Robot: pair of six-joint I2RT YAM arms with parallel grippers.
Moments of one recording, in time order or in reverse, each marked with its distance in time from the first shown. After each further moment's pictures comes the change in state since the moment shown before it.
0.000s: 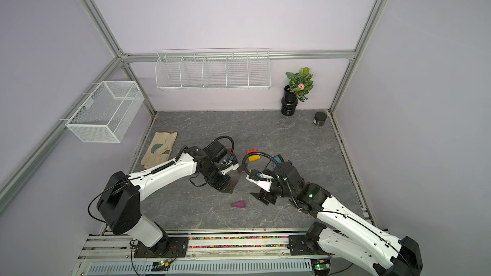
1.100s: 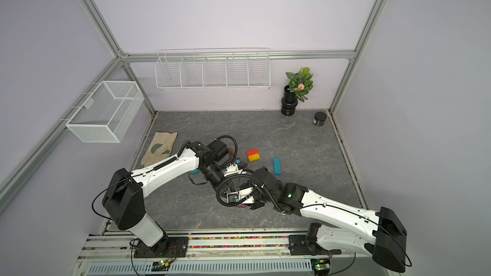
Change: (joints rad) left arm 0.000 0.043 0.076 -0.199 0.385 0.271; right arm 0.224 0.219 0.066 0.077 0.173 -0.389
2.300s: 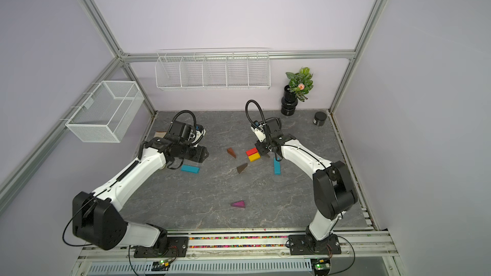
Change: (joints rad) left arm 0.367 -0.161 -0.023 0.390 -0.816 -0.217; right arm -0.607 0.655 0.560 -0.085 0.016 0.661
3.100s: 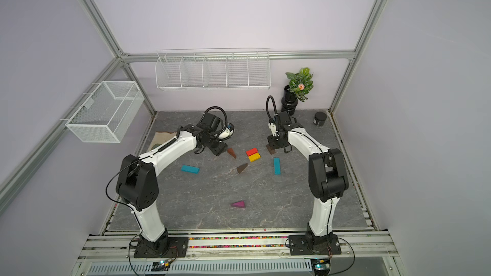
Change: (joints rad) left arm -0.143 0.372 0.267 0.055 -0.054 0.449; right arm -0.169 0.197 0.183 -0.260 -0.057 0.135
